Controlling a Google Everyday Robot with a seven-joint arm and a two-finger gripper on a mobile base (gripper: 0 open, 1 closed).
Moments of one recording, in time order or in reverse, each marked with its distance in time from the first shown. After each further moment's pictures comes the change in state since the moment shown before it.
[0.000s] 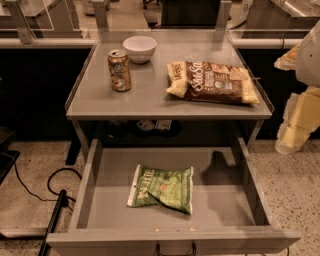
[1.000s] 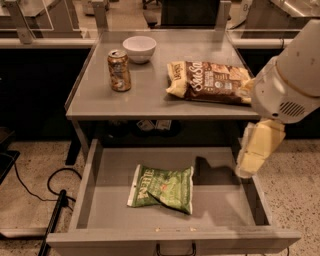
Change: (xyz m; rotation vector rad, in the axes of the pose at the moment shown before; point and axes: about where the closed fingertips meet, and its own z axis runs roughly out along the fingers) arm -0.039 0.035 0.058 -0.094 -0.088 -0.041
